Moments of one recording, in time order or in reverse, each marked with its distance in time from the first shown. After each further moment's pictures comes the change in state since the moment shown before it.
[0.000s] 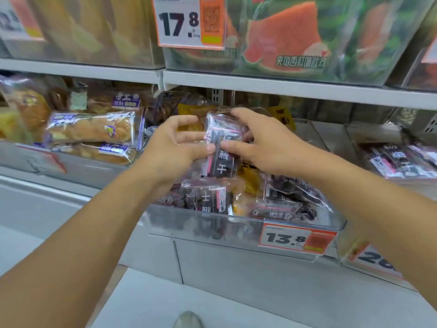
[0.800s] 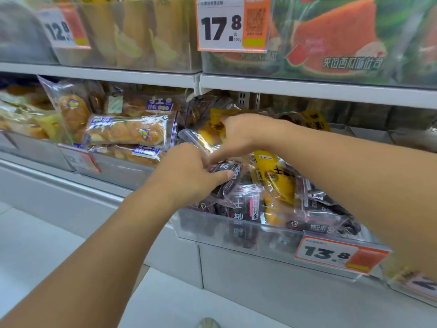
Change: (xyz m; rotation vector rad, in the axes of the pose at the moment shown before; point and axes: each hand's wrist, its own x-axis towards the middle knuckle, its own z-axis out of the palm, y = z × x) left_hand -0.013 -0.001 -0.034 1.033 0.013 0.017; right_hand 0.095 -0.051 0.033 -0.415 -0.308 0.067
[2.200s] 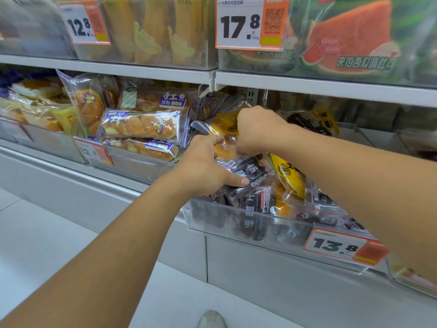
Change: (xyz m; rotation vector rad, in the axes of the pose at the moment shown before) left_hand -0.002 -0.002 0.006 -0.541 -0.134 -0.025; right_hand -0.018 -0.018 0.004 0.018 0.208 0.120
